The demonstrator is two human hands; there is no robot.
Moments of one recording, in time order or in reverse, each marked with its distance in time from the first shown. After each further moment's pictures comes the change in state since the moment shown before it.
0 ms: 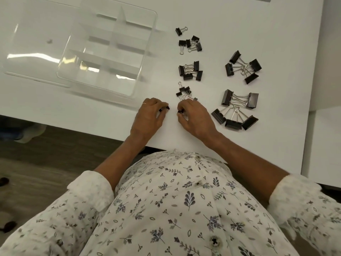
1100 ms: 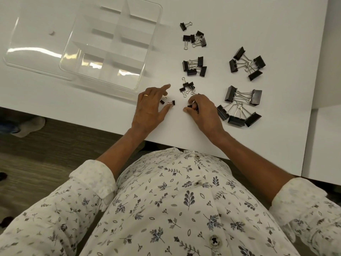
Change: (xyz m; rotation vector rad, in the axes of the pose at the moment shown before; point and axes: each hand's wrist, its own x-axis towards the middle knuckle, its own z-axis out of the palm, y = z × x) left_hand 0.003 -0.008 -0.005 0.061 0.050 0.063; right_hand -0.007 0.005 -0.007 0.152 0.046 0.245
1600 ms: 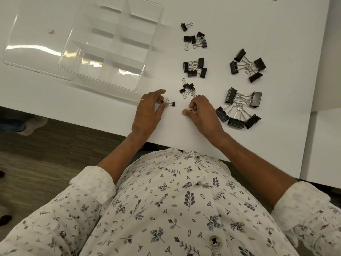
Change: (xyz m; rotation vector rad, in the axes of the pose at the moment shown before) left_hand -0.008 0.004 0.003 -0.256 0.067 -0.170; right_hand -0.001 -0.006 -0.003 0.013 -0.065 0.041
